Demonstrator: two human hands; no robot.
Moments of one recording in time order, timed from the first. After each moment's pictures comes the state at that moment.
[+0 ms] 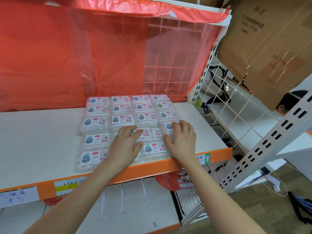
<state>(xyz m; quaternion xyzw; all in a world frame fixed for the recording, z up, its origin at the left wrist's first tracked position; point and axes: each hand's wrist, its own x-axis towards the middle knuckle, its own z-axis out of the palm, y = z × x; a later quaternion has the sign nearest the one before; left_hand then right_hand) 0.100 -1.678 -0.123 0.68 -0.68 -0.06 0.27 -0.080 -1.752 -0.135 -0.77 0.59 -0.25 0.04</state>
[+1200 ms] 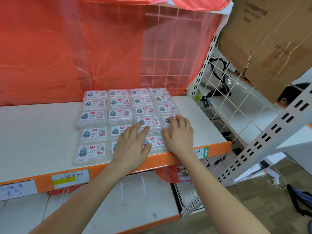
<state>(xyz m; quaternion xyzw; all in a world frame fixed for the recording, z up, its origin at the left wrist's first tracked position) 0.072 -1.670 -0.141 0.69 -0.69 -0.02 0.21 -0.078 -1.748 -0.135 -0.78 0.58 -0.23 0.03</state>
